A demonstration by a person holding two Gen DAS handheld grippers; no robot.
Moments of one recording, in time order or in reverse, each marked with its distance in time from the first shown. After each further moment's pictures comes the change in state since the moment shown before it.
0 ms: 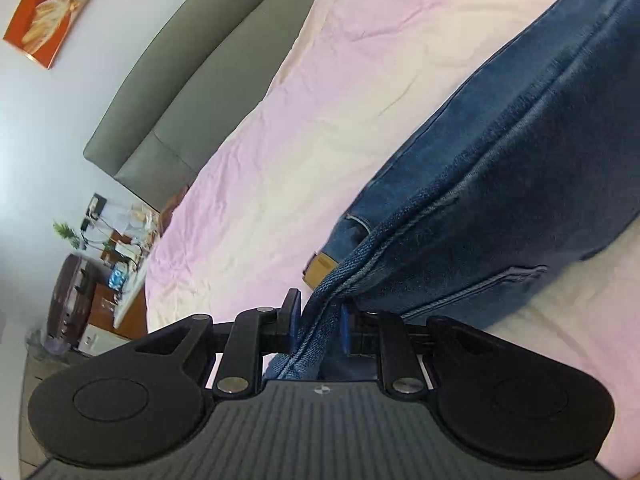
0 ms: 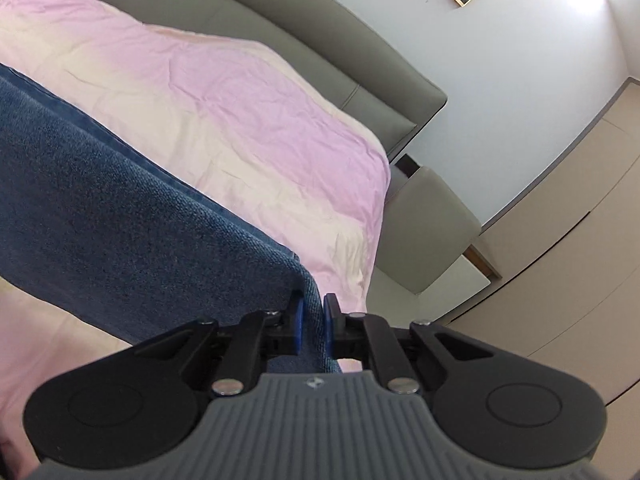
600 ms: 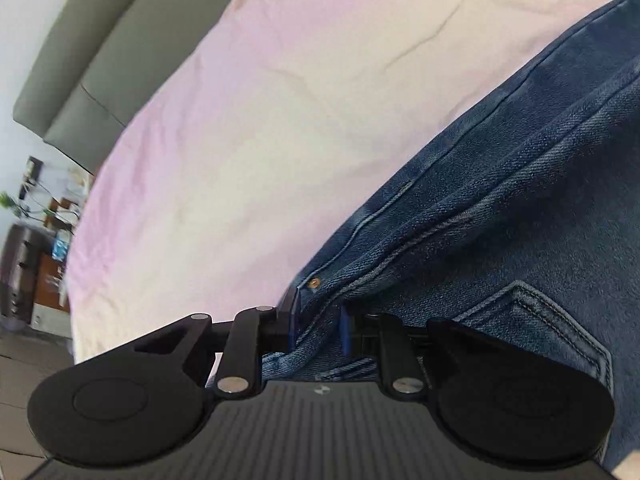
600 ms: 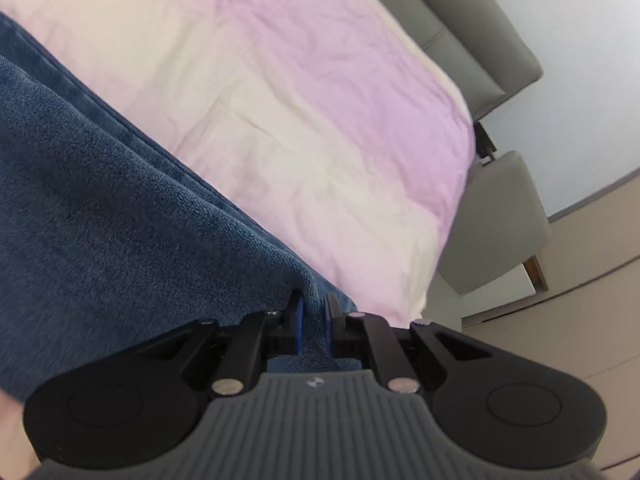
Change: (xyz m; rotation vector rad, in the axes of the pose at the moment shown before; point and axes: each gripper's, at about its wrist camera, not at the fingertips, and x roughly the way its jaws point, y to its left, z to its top) left arm 0.190 -0.018 0.052 -0.063 0.199 -0.138; right arm 0.274 0.076 0.084 -0.169 0.214 0.090
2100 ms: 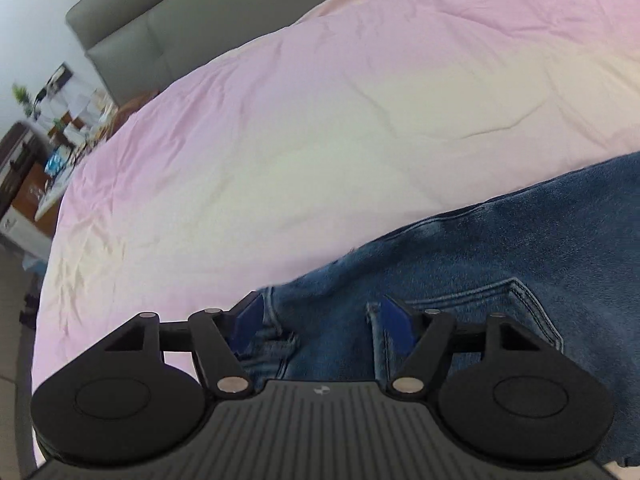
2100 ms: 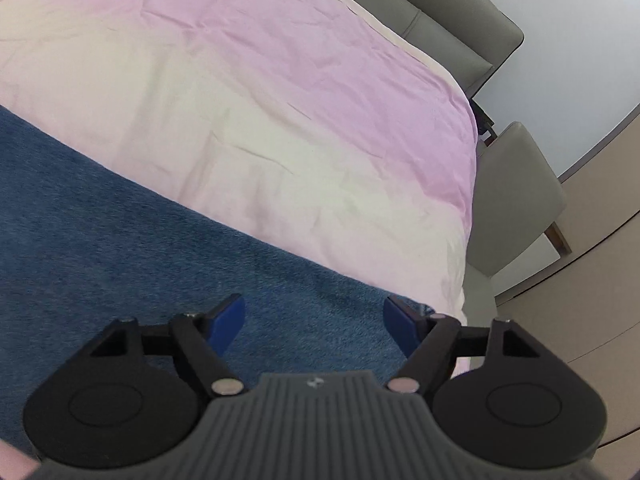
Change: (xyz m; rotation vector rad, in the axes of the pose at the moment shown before) left arm -0.083 0.048 -0.056 -0.379 -0.032 -0.104; right arm -0.022 0.018 0.003 0.261 -0.071 0.068
